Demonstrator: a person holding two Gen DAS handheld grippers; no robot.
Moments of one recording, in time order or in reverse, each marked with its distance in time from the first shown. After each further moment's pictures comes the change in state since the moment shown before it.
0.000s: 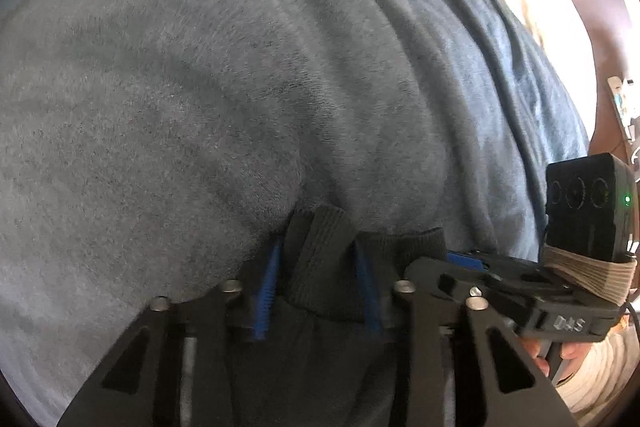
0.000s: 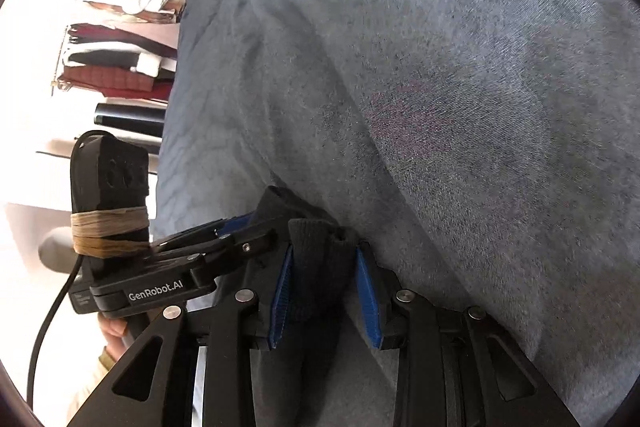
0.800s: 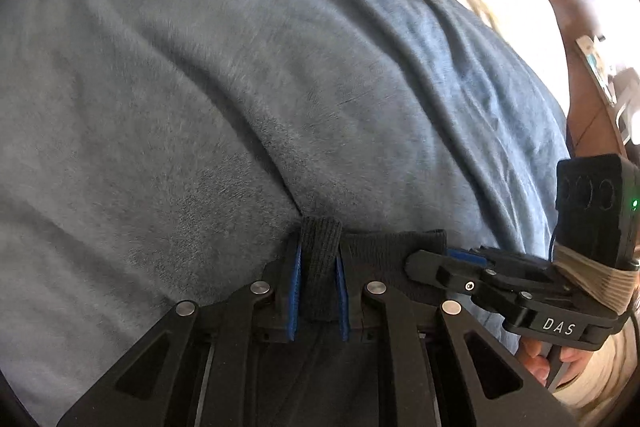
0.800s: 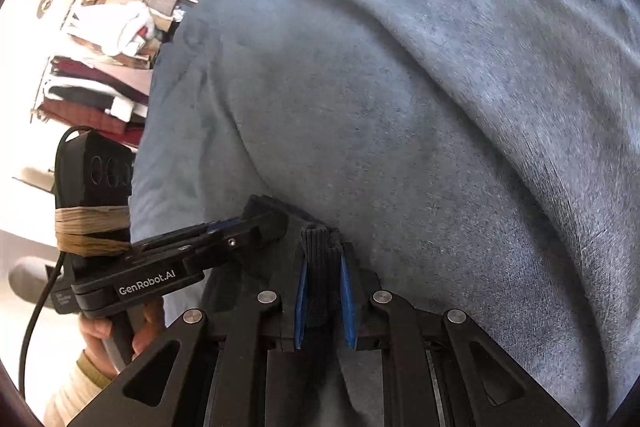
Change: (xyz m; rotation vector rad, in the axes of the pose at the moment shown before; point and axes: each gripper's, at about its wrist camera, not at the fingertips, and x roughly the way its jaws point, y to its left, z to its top) left arm 0.017 -0.081 0.038 0.185 -0.032 -0.033; right arm -0.074 -0.021 0.018 -0.005 -0.182 -0.150
